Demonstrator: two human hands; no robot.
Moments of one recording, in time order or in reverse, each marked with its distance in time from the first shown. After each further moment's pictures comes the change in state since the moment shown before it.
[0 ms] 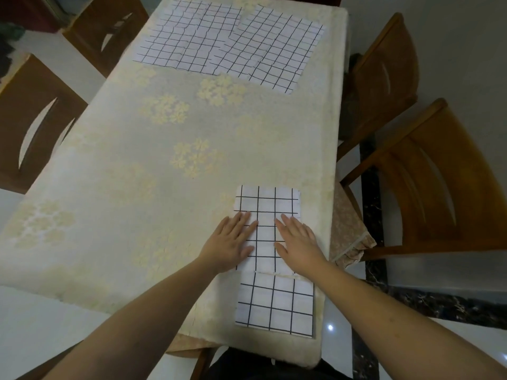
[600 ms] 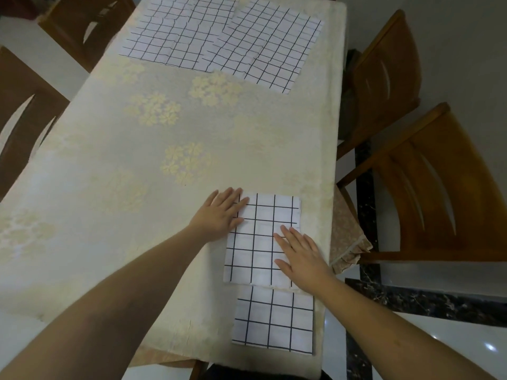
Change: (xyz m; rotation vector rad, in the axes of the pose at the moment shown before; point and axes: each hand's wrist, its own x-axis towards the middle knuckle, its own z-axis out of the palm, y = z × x) left_hand 0.067 -0.070 -0.025 -0.017 0.029 0.018; right_hand 0.000 0.019 0.010 -0.093 -0.003 -0.084
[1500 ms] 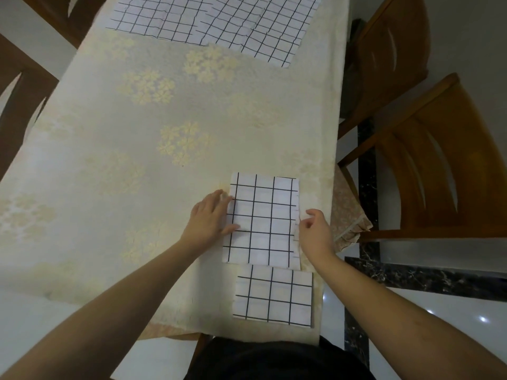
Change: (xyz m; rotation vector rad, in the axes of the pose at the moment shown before) left_hand -0.060 0.036 0.007 -0.289 0.122 -0.221; right_hand 0.002 -0.010 -0.022 0.812 0.299 0.747
